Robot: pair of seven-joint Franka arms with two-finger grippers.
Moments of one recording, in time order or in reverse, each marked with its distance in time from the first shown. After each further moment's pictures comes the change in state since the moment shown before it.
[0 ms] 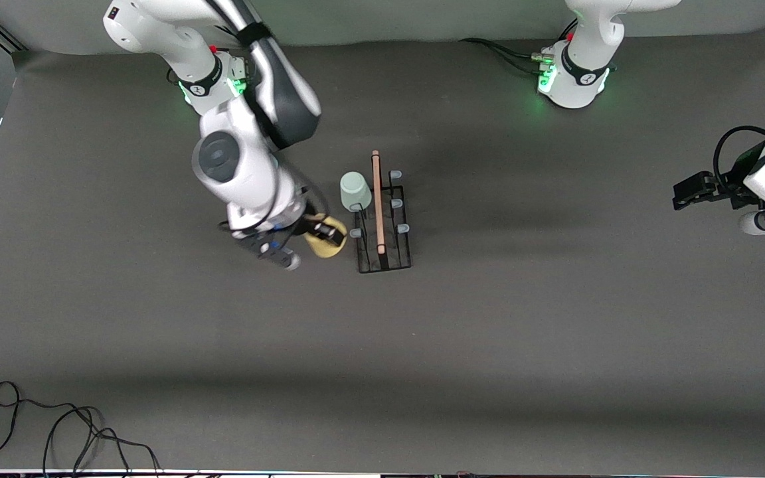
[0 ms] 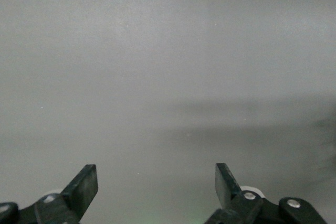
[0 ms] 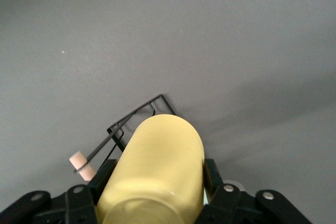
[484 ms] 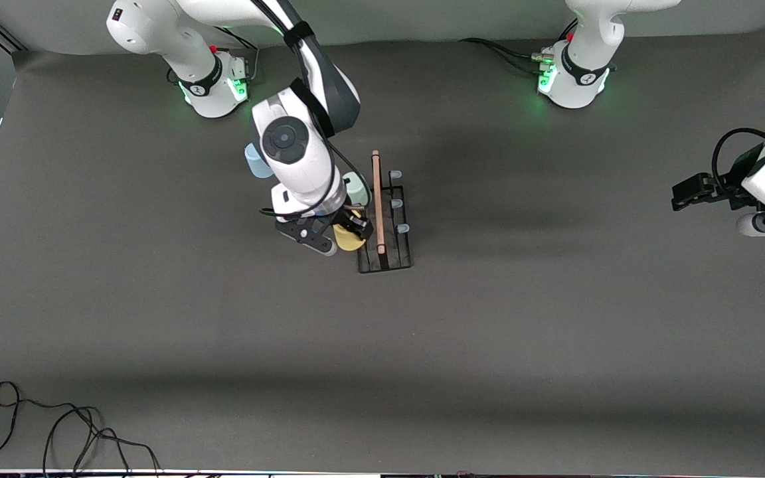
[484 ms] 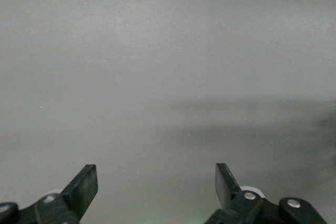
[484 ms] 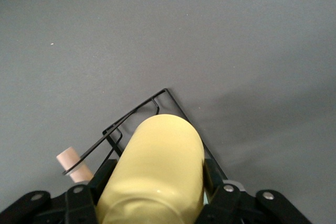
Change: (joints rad) left arm 0.000 0.005 0.000 -0.001 0.000 0.000 0.000; right arm 0.068 0.086 0.001 -0.001 -0.025 0.094 0.091
